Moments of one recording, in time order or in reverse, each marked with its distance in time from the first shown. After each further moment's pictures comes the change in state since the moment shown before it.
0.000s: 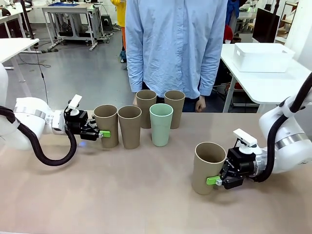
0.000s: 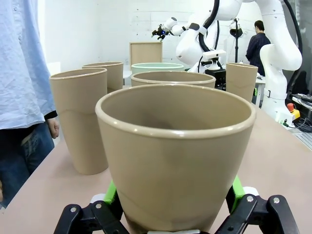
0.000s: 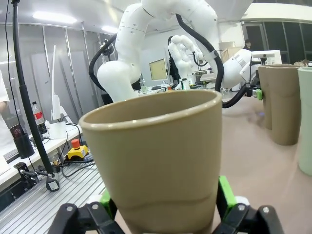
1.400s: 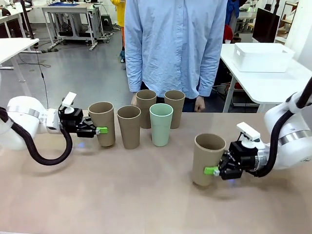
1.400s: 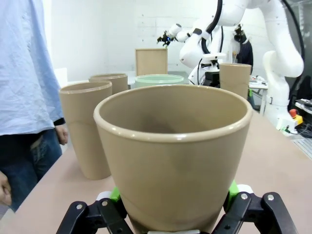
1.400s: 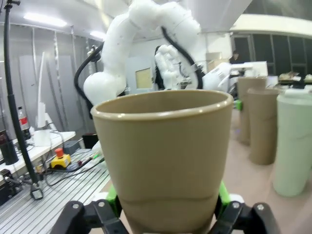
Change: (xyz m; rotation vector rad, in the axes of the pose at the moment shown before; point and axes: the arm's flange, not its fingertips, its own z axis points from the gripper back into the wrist) left arm 0.020 -0.015 0.019 0.040 -0.026 -0.016; right arm 0.030 -0.003 0.004 -0.087 -0.057 0.069
